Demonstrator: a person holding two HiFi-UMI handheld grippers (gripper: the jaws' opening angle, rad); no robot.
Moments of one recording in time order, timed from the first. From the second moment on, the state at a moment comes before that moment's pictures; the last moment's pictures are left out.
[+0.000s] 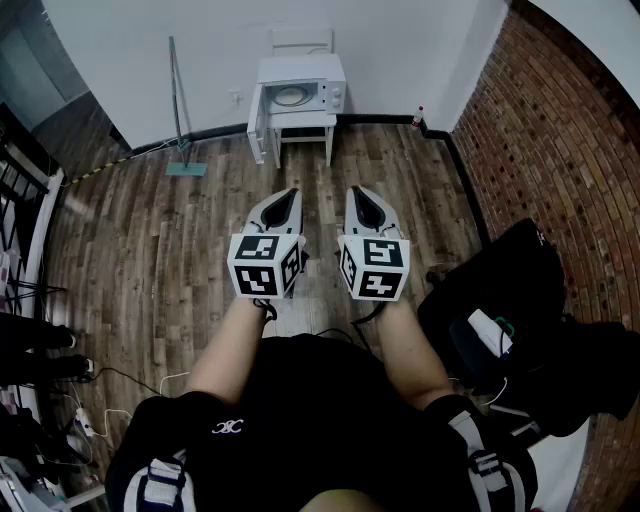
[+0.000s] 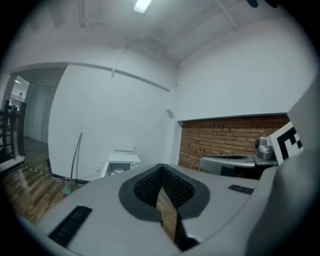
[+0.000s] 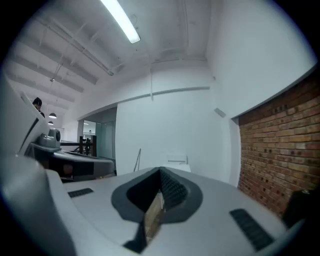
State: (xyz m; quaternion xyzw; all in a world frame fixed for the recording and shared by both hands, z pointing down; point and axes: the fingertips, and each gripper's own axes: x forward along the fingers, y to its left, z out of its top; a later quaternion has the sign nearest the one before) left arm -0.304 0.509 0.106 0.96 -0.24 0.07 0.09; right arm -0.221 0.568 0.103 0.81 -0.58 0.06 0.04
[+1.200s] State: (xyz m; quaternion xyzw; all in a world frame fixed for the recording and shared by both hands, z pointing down) left arm -0.184 0.391 0.124 0.97 -0.21 0.08 0.09; right arm -0.118 0.472 0.130 0.83 -0.55 0.06 0.08
